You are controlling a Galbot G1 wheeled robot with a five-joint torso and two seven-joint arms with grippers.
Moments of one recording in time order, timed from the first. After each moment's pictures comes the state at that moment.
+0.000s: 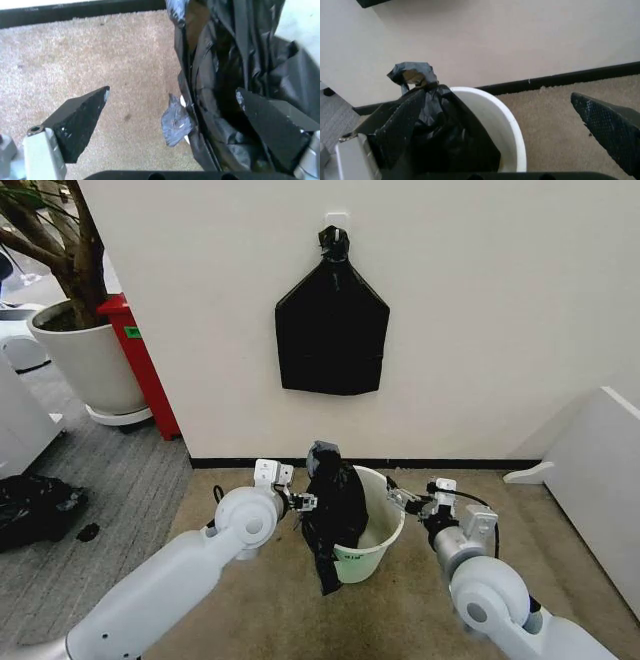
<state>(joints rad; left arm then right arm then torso) 0.72 -0.99 0.21 -1.92 -1.34 0.74 -0.89 -1.22 0.87 0.11 2.15 0.94 -0.21 0.64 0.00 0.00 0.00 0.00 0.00</state>
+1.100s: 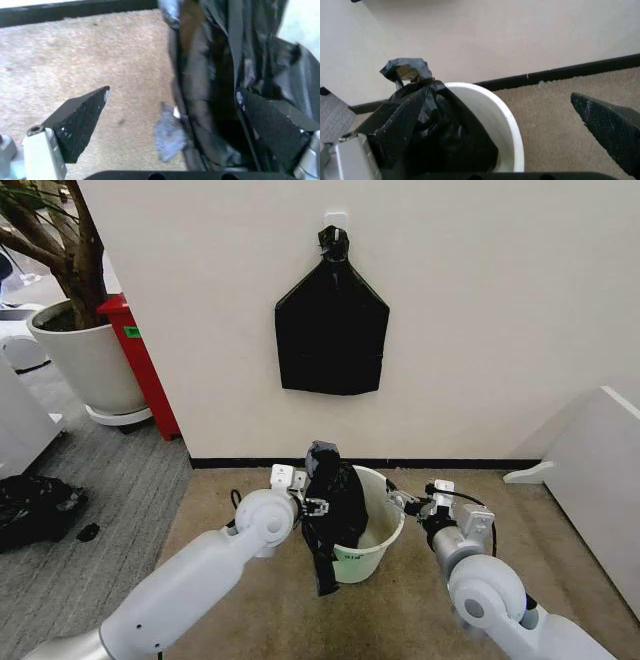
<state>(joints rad) 0.69 -1.03 0.23 -1.85 -1.30 0.74 -0.87 -1.21 0.89 0.10 2.12 0.96 -0.21 0.64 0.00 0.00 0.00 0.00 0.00</state>
